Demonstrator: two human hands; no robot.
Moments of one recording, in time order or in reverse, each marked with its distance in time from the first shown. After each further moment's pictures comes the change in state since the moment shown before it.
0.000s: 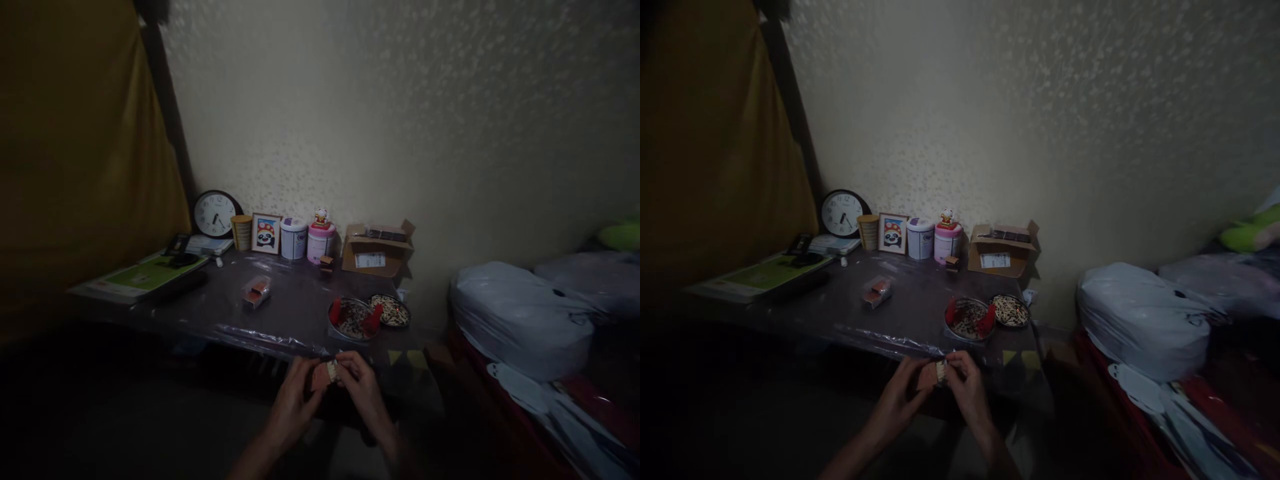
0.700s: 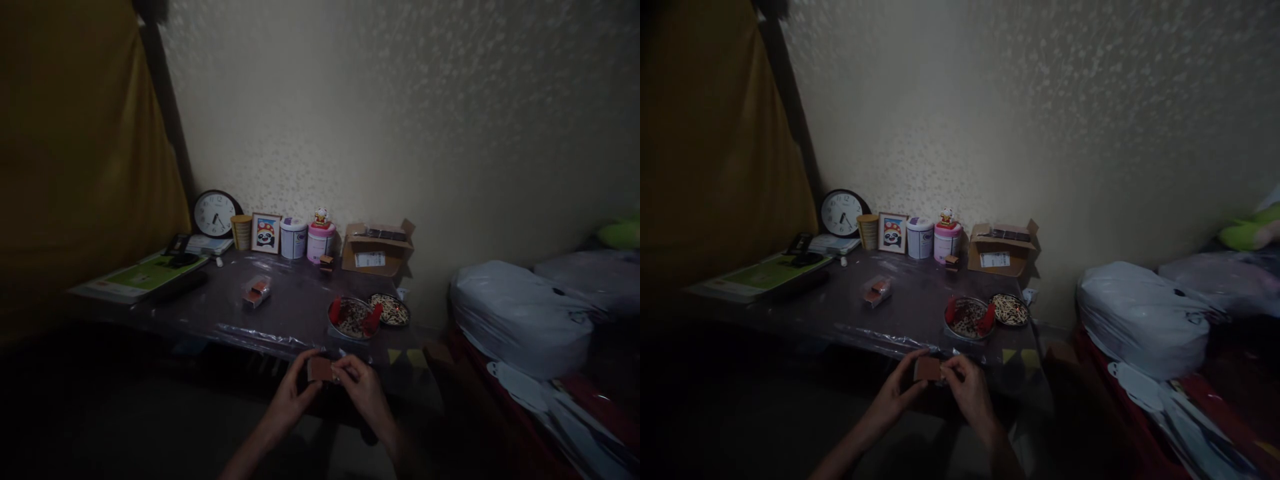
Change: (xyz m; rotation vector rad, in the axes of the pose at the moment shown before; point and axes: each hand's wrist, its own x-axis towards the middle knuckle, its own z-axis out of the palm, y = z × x) left_hand 0.006 0.004 -0.008 -0.386 -0.036 -0.198; right_hand 0.002 0.000 -0.005 -0.271 -0.031 -0.086
